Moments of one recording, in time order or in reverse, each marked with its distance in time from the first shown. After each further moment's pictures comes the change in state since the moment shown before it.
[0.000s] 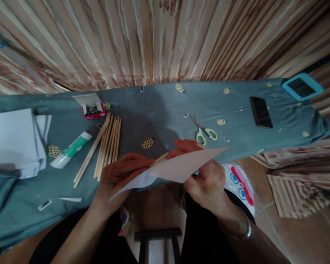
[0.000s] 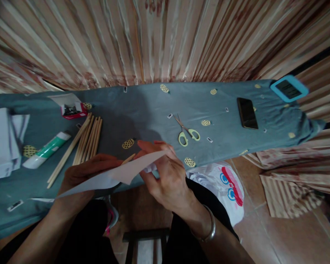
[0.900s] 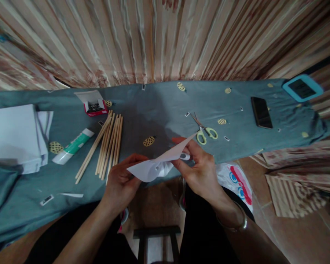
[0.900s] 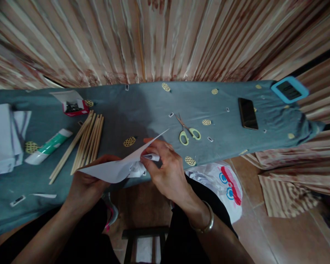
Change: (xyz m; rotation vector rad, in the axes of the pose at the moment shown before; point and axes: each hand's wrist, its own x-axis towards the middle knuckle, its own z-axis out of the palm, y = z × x) left_hand -0.007 -0.002 0.011 0.145 0.082 -0.106; right_hand -0.002 0.013 0.013 0.202 -0.077 0.408
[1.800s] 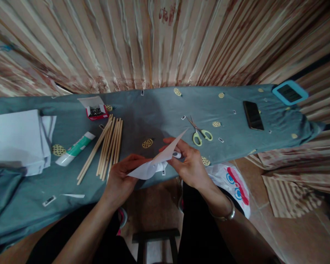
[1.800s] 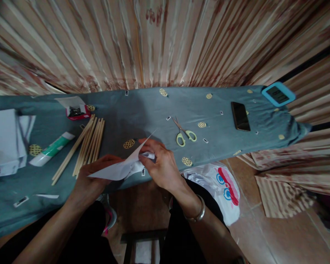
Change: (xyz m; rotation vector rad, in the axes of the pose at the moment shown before) left_hand 0.007 -0.010 -0.003 -0.092 -0.014 -0.021; right_hand 0.011 0.015 0.010 0.245 -0.147 0.090
